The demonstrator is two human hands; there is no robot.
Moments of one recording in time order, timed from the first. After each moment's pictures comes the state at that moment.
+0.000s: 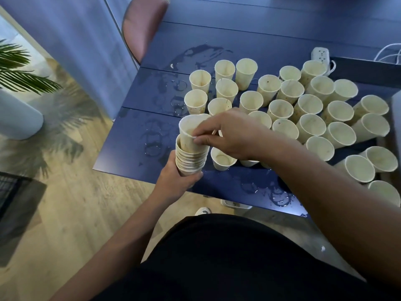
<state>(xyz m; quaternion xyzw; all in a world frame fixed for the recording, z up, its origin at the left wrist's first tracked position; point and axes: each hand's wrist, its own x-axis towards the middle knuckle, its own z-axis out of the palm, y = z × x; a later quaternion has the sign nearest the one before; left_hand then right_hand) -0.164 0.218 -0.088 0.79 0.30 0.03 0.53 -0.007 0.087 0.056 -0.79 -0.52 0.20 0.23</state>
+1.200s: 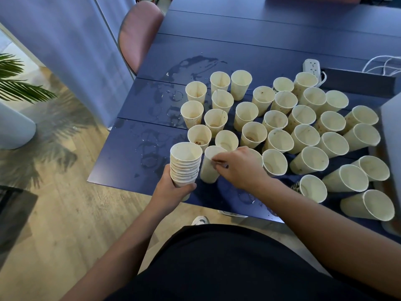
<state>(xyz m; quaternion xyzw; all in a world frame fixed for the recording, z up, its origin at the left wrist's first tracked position) -0.159 0.225 -0.104 0.78 0.32 0.00 0.54 -0.007 0.056 -0.051 -0.88 -0.42 0.10 0.19</state>
